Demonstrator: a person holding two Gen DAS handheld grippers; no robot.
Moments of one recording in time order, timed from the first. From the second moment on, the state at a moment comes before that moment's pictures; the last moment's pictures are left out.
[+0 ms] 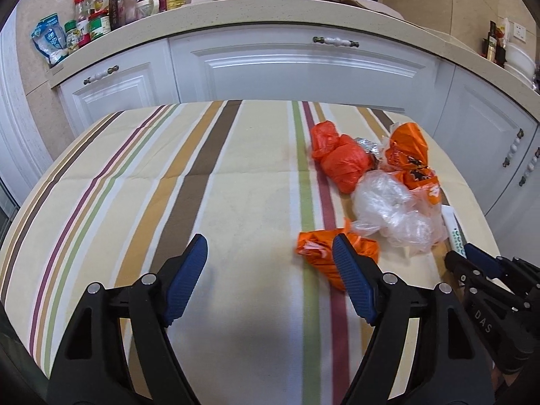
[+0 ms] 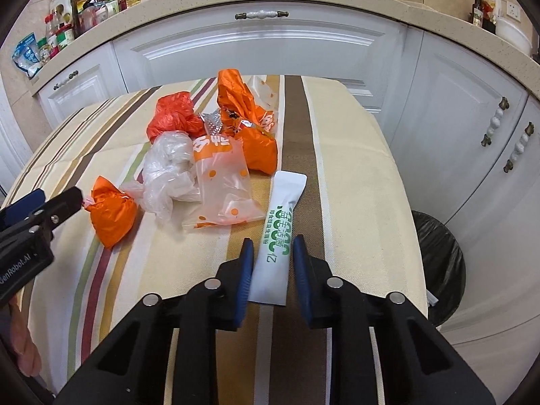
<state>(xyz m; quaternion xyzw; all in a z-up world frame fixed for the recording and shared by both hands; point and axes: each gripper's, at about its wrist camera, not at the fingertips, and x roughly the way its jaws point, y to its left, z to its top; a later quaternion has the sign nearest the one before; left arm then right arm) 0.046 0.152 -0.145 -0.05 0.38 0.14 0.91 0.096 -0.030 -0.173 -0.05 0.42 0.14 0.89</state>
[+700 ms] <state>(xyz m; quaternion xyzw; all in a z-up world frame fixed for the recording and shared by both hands) 0.055 0.118 -0.138 -0.04 0.38 0.13 0.91 0.088 -0.076 -0.153 -0.02 0.39 0.15 0.91</state>
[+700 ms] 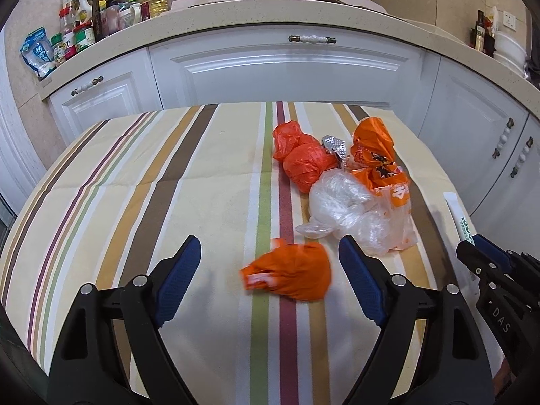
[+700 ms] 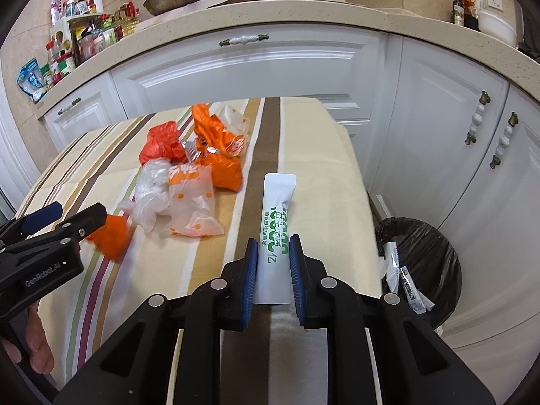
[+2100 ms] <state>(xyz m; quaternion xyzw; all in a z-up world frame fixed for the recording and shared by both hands) 0.059 0.037 -0.108 0.03 0.34 0.05 0.94 0.078 -0.147 -0.132 -0.02 0.33 0.07 0.94</state>
